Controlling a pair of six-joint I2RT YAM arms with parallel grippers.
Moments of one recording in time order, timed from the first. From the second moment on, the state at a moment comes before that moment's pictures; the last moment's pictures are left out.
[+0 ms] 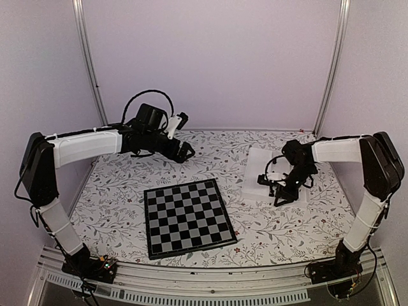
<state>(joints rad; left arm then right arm) -0.59 1.73 1.32 -0.26 0.14 0.03 0.37 1.79 1.10 -0.78 -0.35 -0.87</state>
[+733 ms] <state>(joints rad) -0.60 1.73 1.32 -0.27 0.15 0.03 0.37 1.52 0.90 -0.98 -0.42 -0.87</state>
